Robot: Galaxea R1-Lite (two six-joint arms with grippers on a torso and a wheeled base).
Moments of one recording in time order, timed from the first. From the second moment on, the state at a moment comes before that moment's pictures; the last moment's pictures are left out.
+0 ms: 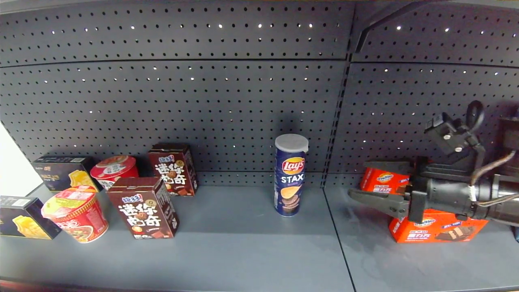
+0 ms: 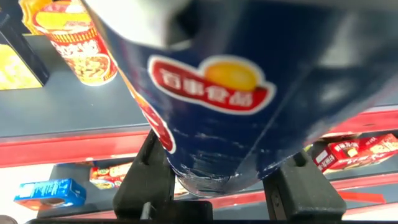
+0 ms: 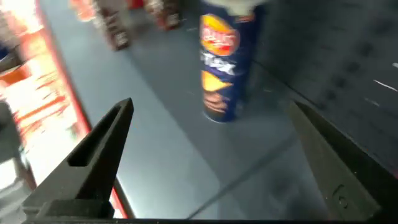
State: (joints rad) left arm -0.06 0.29 -0.26 0.14 -0.10 -0.06; right arm 0.36 1.47 -0.72 -0.52 0.57 -0.18
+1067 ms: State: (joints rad) left arm -0.06 0.23 -0.24 0.15 -0.10 -0.06; right arm 0.42 1.99 -1.10 -0.59 0.75 -0.22
